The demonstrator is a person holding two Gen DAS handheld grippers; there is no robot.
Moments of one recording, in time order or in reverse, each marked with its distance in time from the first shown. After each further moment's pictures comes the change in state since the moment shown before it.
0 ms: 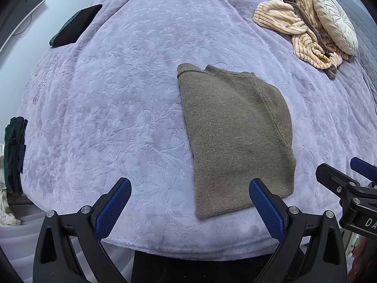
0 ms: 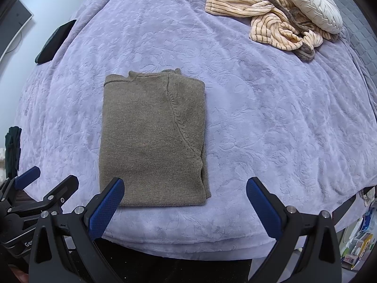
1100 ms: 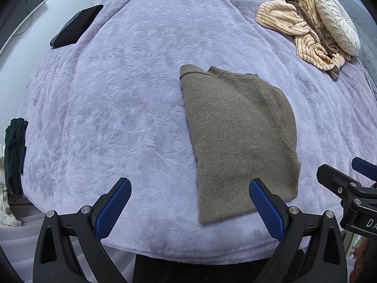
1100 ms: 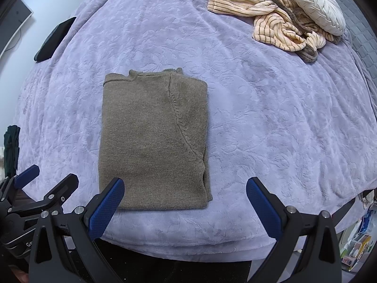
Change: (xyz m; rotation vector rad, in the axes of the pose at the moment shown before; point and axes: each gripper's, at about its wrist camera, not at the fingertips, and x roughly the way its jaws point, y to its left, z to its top) left arm 0.008 0.003 0.007 0.007 -0.007 0.008; right arm 0.005 0.003 0.004 -0.002 0.008 -0.001
